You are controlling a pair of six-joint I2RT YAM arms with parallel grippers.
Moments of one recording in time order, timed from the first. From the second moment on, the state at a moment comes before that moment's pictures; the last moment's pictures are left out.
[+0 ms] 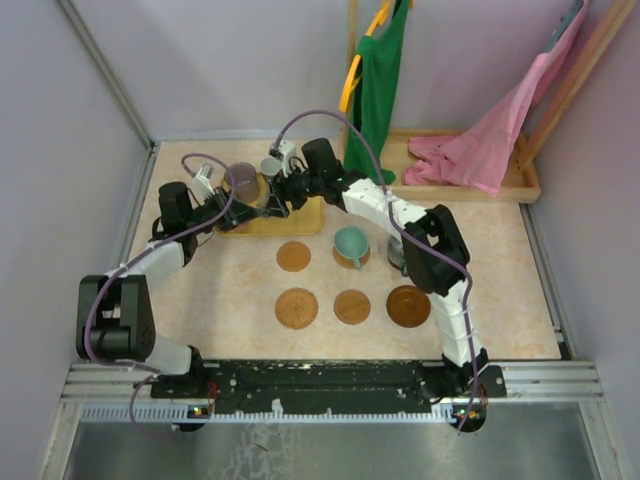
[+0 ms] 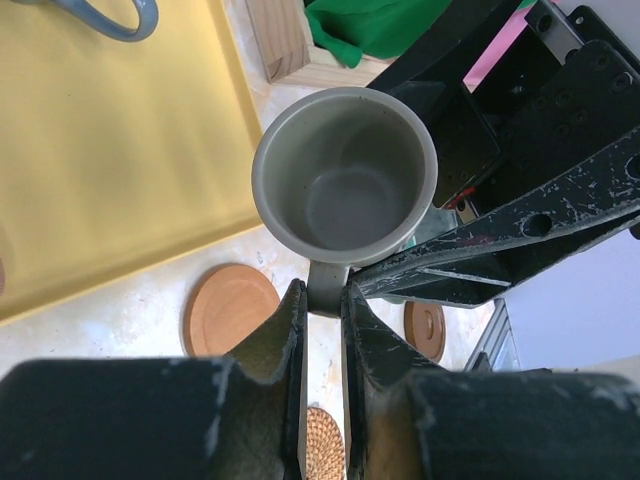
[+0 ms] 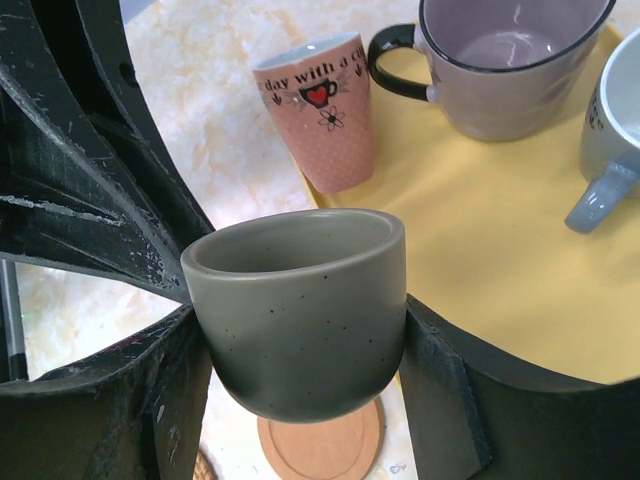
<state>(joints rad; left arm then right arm) -0.02 1.45 0.75 0.36 0.79 -0.66 0.68 2.14 1.79 -0.17 -0.61 0.04</state>
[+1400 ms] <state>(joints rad) -0.08 1.67 0.79 0.39 0.70 -0.66 0.63 2.28 1.79 -0.15 -0.62 0.04</state>
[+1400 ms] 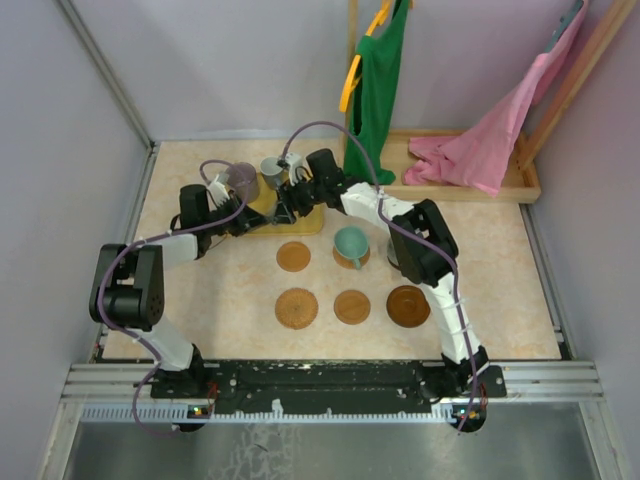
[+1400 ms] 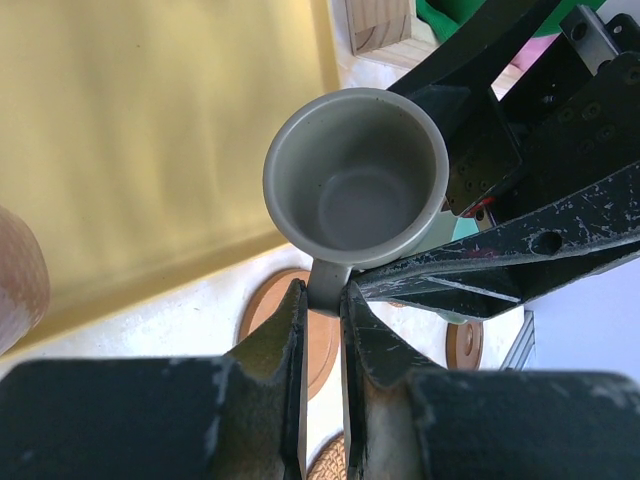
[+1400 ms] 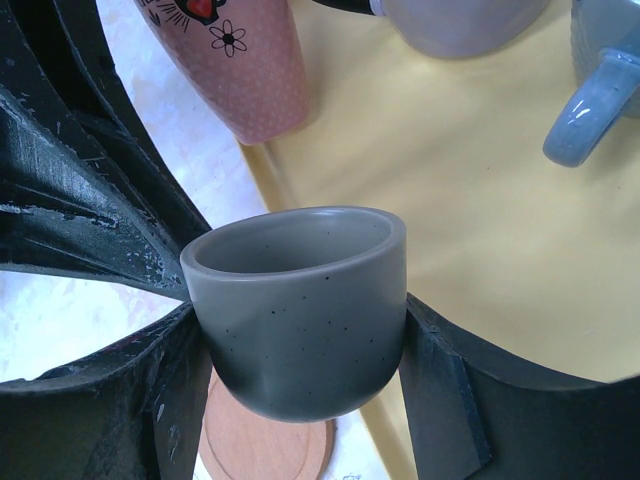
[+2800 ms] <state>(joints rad) -0.08 1.69 0.82 0.45 0.73 -0.66 0.63 2.27 1.91 -0.37 -0.61 -0.05</state>
